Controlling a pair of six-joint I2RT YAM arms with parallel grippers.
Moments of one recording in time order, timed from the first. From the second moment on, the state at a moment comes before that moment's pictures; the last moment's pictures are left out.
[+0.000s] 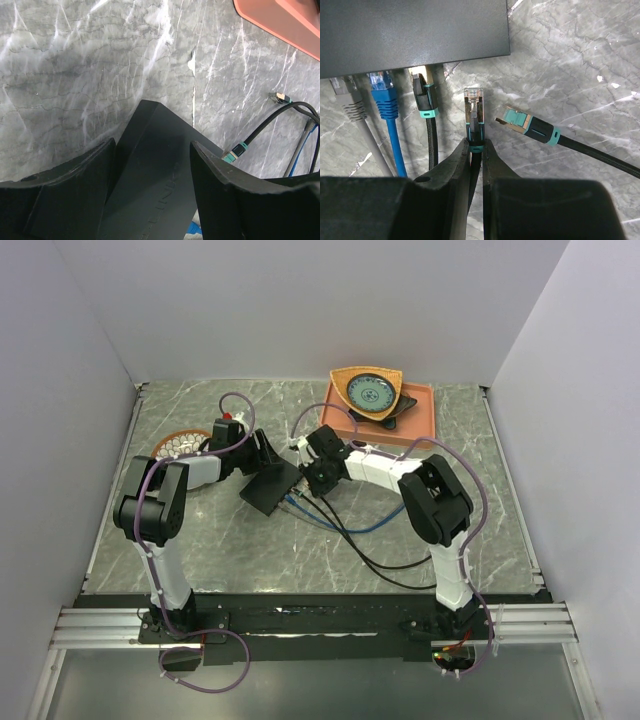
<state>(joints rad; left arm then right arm) -0.22 1.91 1.06 0.15 0.36 -0.56 0.67 2.06 1.45 -0.43 -0.17 -0.07</state>
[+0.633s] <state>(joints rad) -0.22 1.91 1.06 0.15 0.37 -0.56 0.68 2.15 1.61 -0.54 -0.16 -0.07</state>
